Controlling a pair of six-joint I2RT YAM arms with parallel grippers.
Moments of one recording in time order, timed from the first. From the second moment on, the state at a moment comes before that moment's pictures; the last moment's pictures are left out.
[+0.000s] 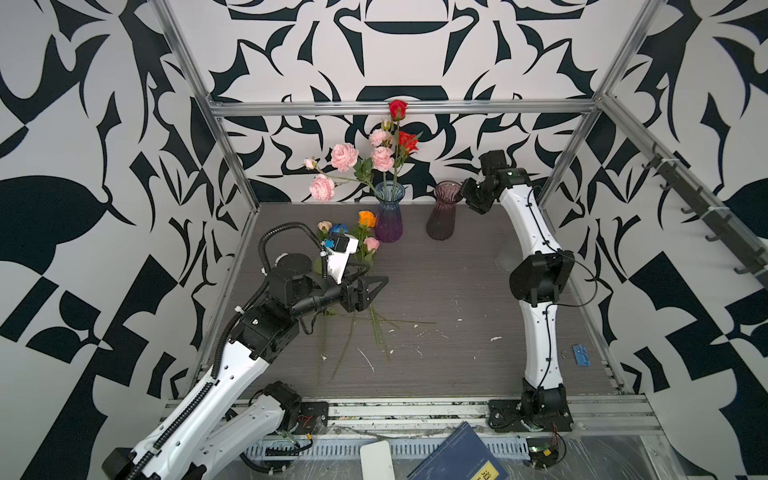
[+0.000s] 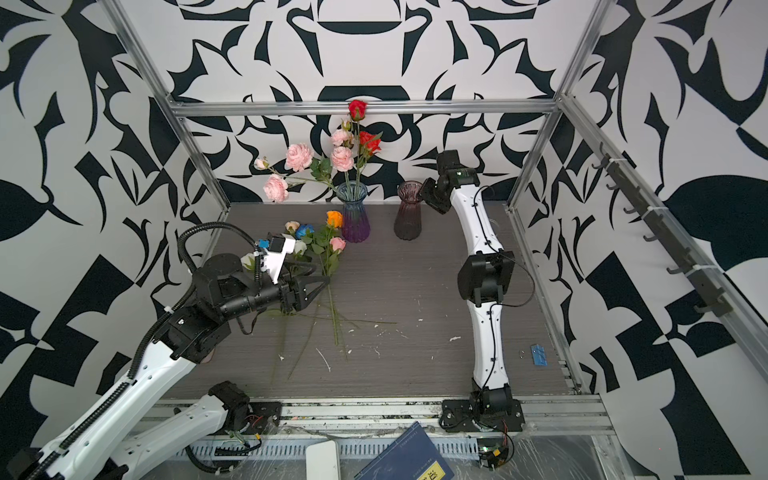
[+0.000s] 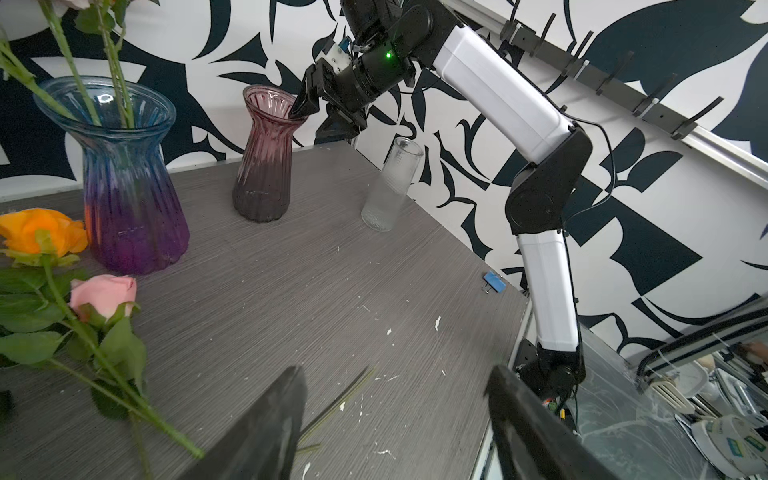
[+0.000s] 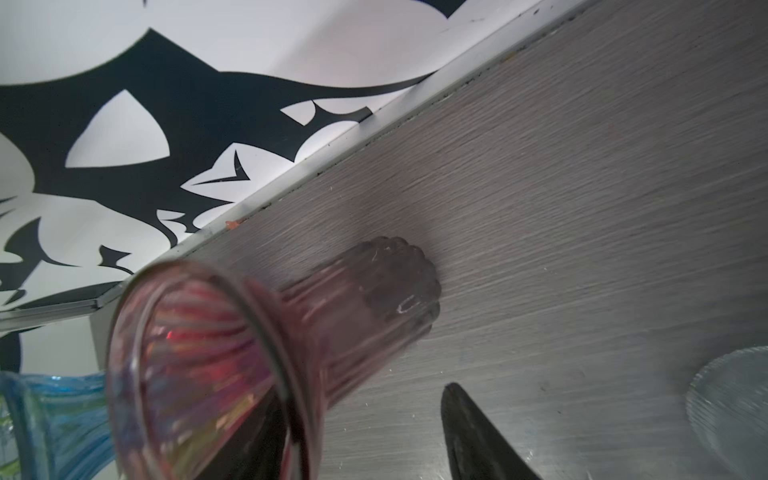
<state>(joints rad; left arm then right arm) -0.59 0.84 0.91 -0.32 0.46 -0.27 0.14 2.39 2.58 -1.11 -0.18 0.65</state>
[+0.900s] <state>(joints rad) -0.59 0.89 0.96 -0.36 0.40 -0.23 0.17 1.87 1.90 -1.11 -0.16 0.59</state>
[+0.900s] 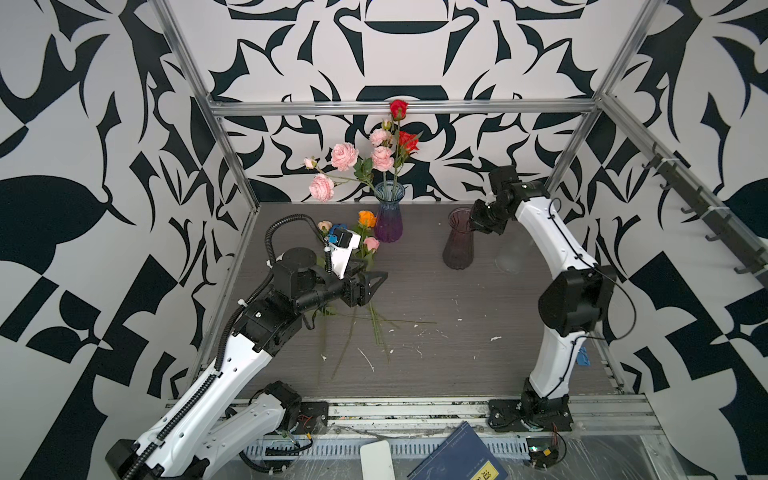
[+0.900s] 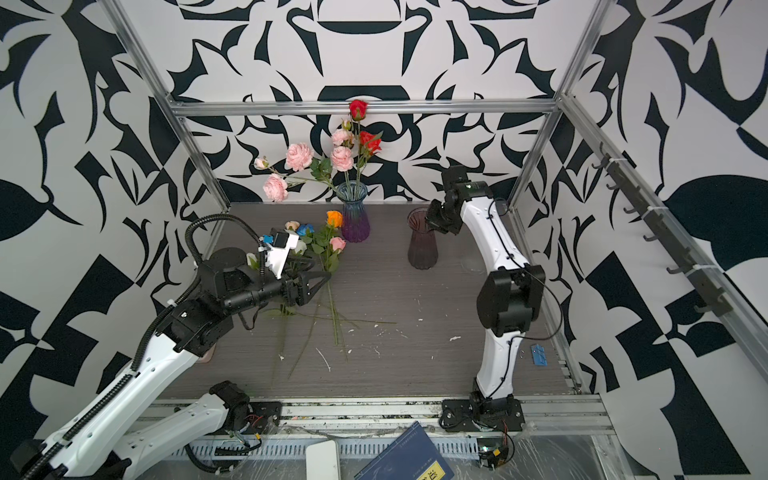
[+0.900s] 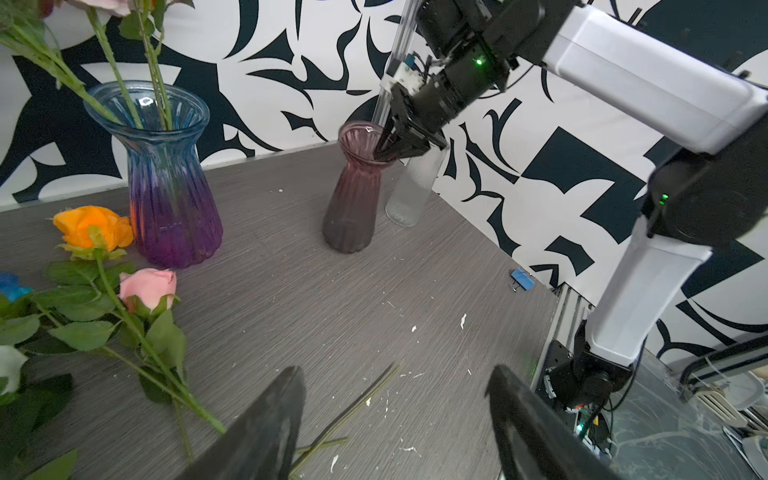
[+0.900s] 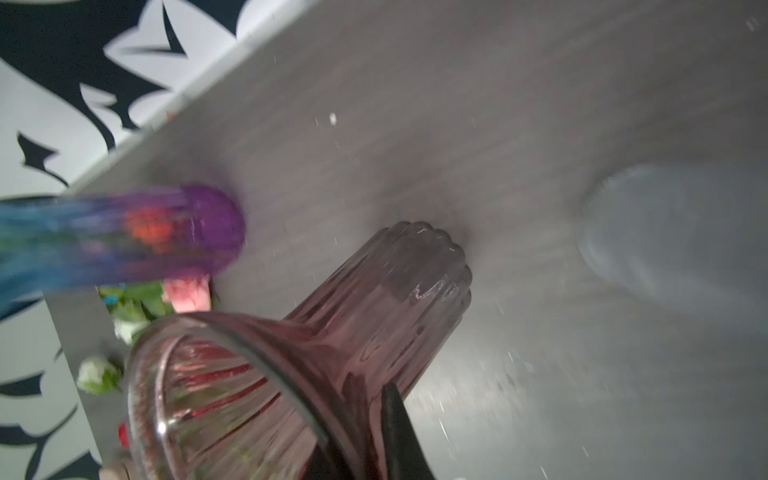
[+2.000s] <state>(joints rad) -0.59 0.81 0.90 -0.28 0.40 -0.40 0.68 1.56 1.45 -0.91 -0.06 0.70</state>
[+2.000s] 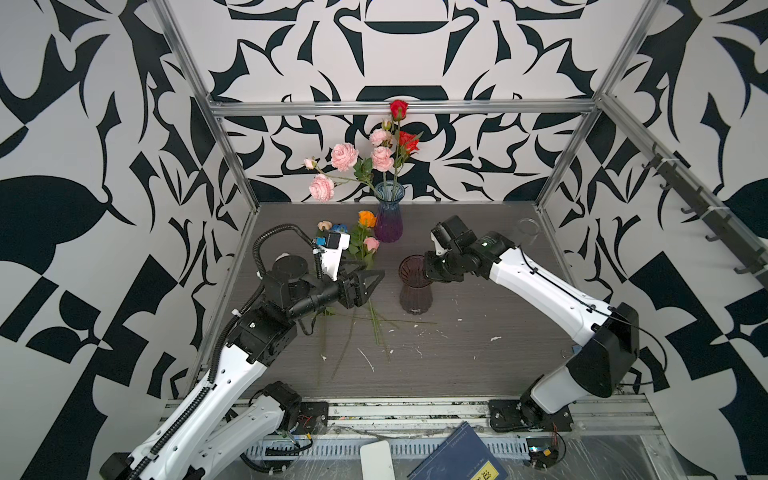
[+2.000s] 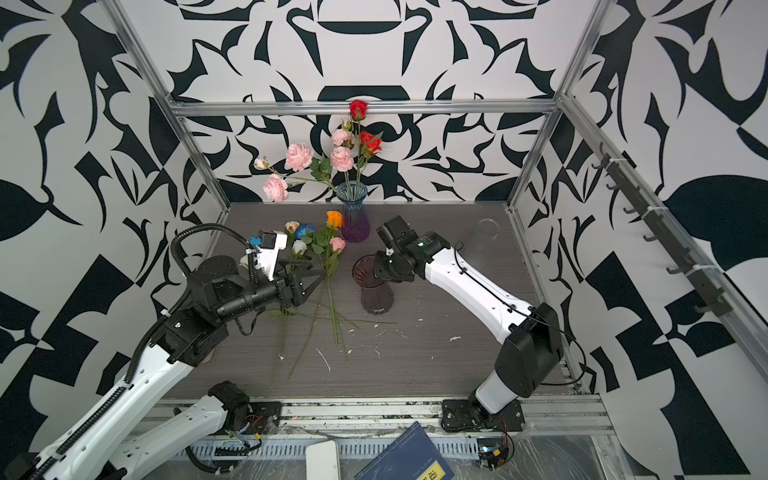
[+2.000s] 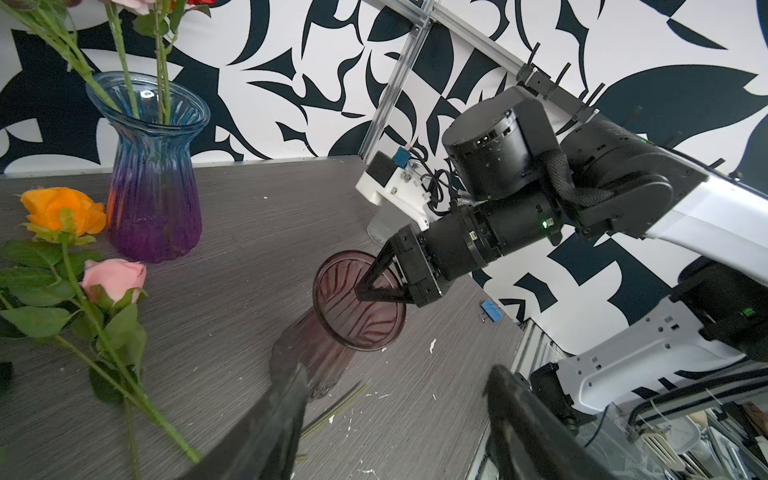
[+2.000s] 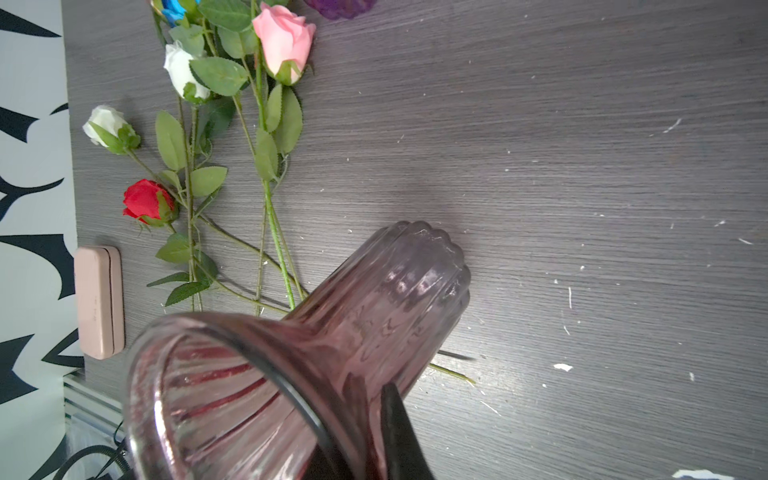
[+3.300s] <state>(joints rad) -0.58 0.89 0.83 -0.41 0.35 -0.47 0.71 1.37 1.41 -0.93 0.00 0.80</state>
